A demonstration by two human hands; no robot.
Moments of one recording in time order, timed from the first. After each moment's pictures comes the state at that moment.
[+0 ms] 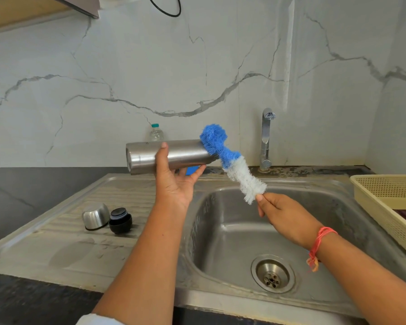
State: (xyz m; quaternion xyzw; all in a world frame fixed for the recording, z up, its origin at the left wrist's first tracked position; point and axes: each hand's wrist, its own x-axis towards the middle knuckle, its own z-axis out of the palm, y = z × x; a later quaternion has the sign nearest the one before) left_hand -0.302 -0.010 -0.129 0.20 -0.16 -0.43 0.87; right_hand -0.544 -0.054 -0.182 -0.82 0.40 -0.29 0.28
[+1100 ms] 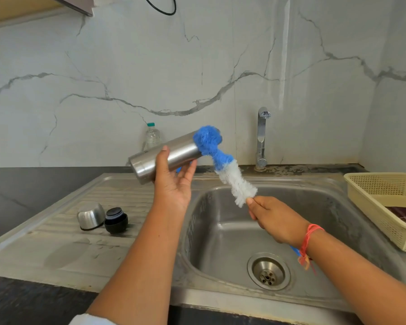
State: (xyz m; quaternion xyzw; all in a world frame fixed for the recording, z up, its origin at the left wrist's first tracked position) left_hand -0.313 -0.009 -0.130 0.20 -0.11 -0.43 0.88; right_hand -0.536 -0.040 -0.175 -0.81 0.40 -0.26 0.34
